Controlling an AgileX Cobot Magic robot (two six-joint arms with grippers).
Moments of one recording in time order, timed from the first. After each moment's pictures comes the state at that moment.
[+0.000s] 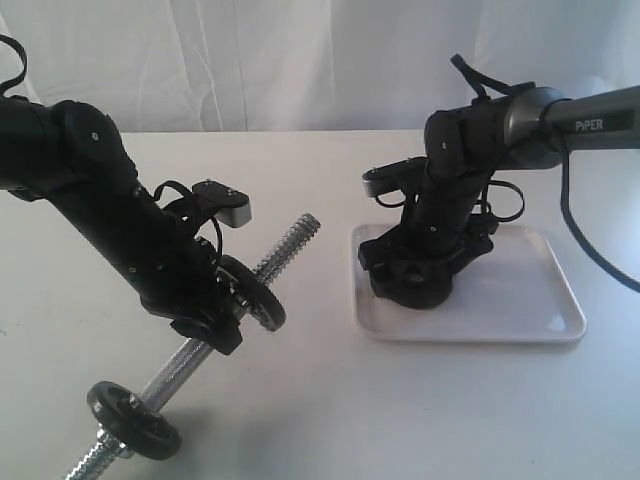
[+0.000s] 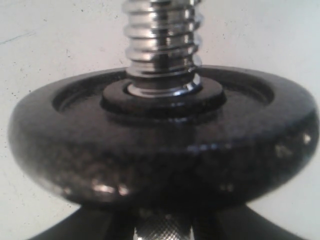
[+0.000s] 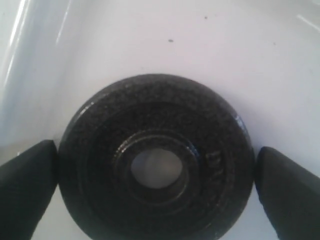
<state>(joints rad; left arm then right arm) -0.50 1.73 -1.11 -0.53 0.86 0.71 0.37 2.13 -1.46 0.00 0.77 0.00</state>
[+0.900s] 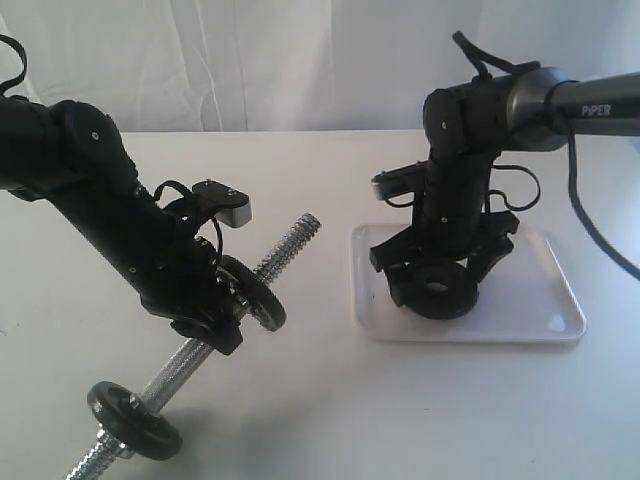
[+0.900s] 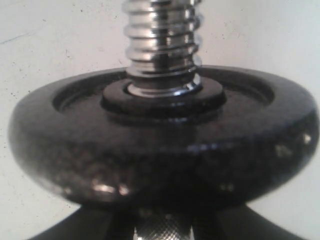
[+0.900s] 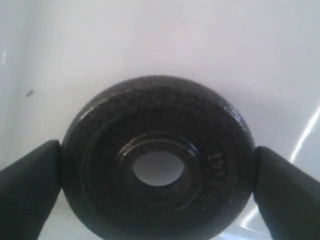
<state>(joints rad) -0.50 1.73 -1.11 -0.54 0.86 0.71 0.37 2.10 -1.52 -0.04 1.01 0.04</state>
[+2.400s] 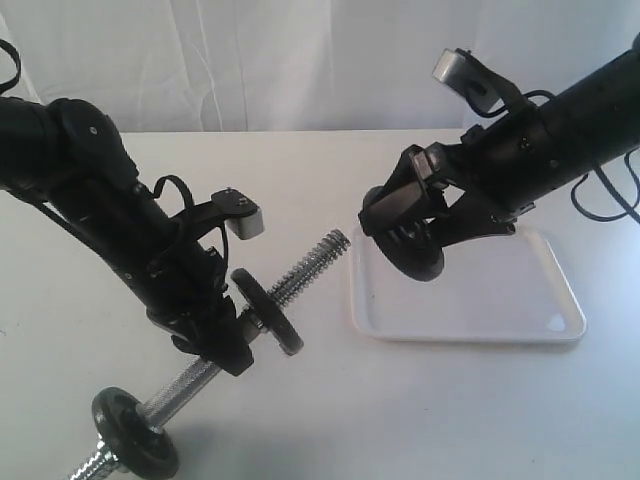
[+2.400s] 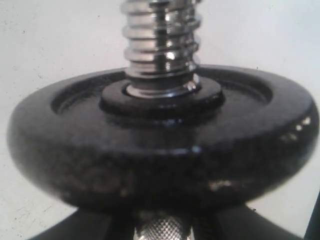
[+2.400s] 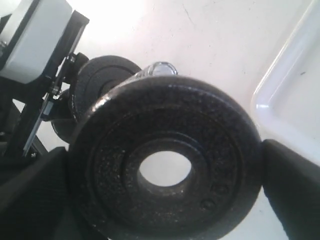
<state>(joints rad) -0.50 1.73 -1.11 -0.66 0.98 0.98 0.14 1.62 -1.16 0.90 1.13 -0.73</state>
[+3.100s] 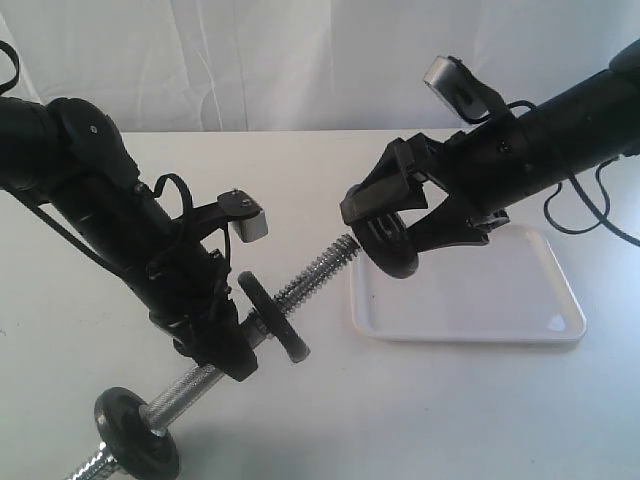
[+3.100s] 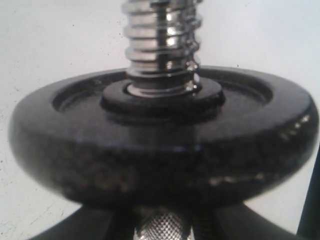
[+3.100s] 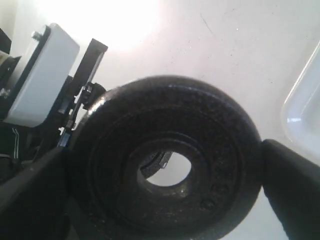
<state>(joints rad) -0.50 1.73 -1.11 -0.69 1.02 1.05 0.14 1.69 -1.16 1.03 1.13 -0.73</state>
